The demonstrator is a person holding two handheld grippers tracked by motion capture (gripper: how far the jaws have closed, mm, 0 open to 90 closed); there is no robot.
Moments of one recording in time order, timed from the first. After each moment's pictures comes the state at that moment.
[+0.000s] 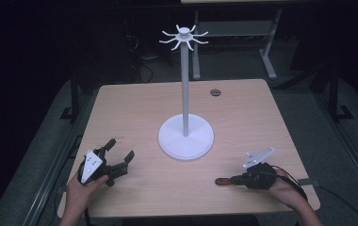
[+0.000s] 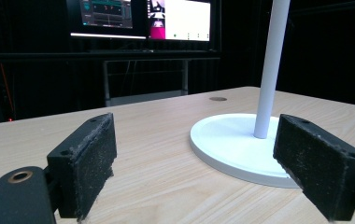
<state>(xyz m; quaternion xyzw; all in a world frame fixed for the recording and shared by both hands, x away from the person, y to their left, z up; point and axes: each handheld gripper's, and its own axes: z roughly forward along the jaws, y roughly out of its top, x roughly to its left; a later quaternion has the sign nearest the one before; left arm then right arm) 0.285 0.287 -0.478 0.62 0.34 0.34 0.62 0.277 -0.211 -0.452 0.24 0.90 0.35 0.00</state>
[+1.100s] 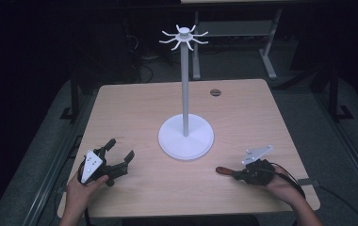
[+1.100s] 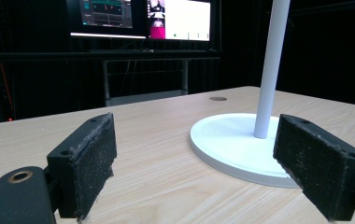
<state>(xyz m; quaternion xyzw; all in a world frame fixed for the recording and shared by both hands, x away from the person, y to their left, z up) 0.285 0.288 -0.478 0.63 0.34 0.34 0.62 0.290 -0.215 -0.459 0.27 0.90 0.33 0.04</state>
